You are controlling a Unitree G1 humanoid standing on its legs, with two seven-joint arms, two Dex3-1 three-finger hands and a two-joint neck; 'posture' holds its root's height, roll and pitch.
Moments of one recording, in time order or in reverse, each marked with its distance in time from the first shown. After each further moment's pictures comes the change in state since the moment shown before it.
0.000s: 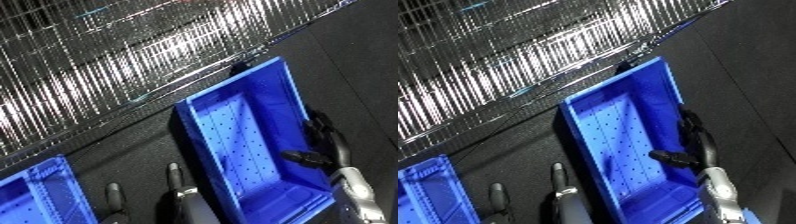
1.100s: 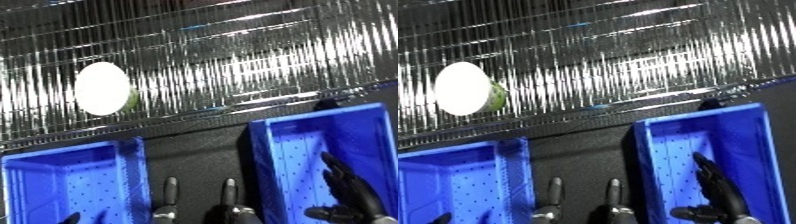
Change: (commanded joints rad) left arm -0.060 0.040 0.012 0.044 0.105 0.019 -0.018; right arm -0.001 0.121 0.165 -0.025 -0.157 0.219 0.092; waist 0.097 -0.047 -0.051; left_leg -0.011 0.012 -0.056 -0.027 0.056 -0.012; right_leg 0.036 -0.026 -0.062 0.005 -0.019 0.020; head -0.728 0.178
